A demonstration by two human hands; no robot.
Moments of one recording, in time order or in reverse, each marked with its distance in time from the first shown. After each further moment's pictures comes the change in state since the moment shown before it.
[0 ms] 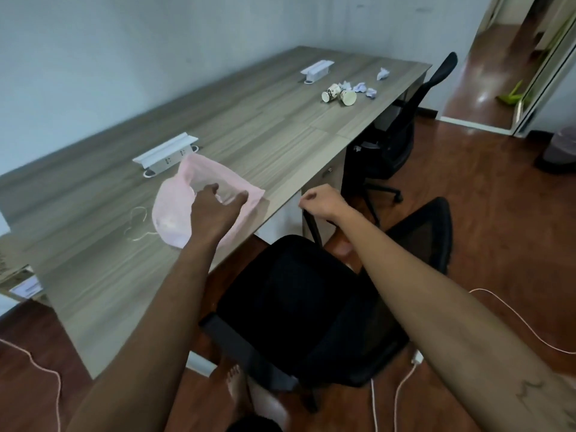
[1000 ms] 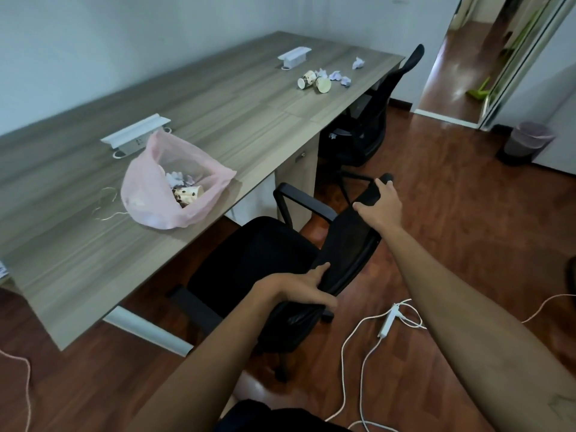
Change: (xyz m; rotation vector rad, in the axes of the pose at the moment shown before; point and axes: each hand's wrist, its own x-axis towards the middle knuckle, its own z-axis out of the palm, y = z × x) left_hand -0.186 0.025 0.125 0.295 -1.430 0.053; right_hand -0.083 0.164 -0.075 -0.006 0.480 0.198
